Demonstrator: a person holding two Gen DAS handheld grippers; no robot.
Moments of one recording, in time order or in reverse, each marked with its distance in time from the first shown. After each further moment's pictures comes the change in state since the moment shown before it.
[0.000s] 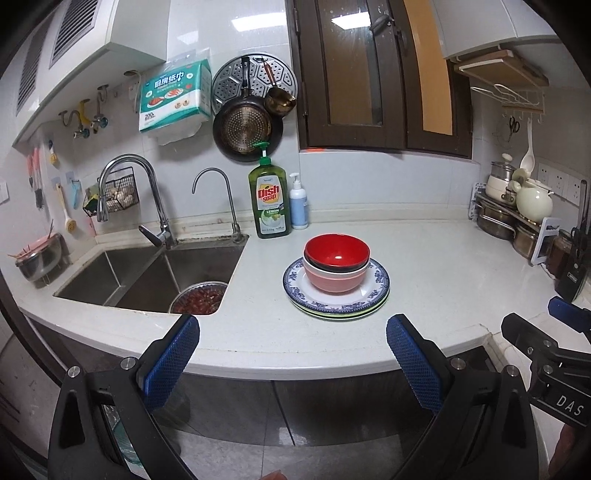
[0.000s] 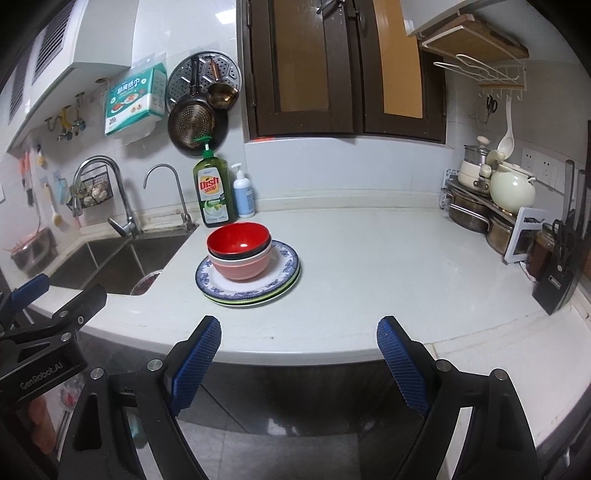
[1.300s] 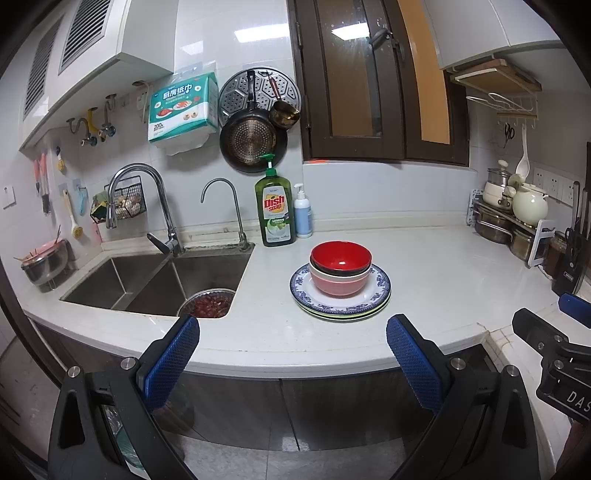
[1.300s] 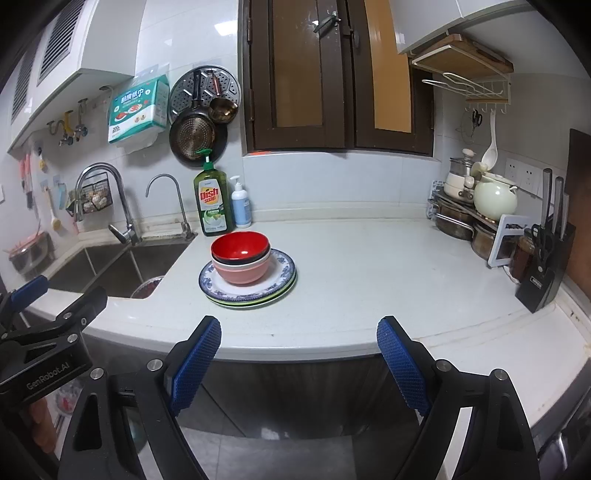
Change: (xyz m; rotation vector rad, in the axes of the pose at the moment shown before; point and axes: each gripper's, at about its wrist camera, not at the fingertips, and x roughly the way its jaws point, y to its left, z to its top) left arm -0.030 0.003 -0.009 -0.006 -0.043 0.018; right arm -0.038 0.003 -0.009 -0.011 -0.050 -0.037
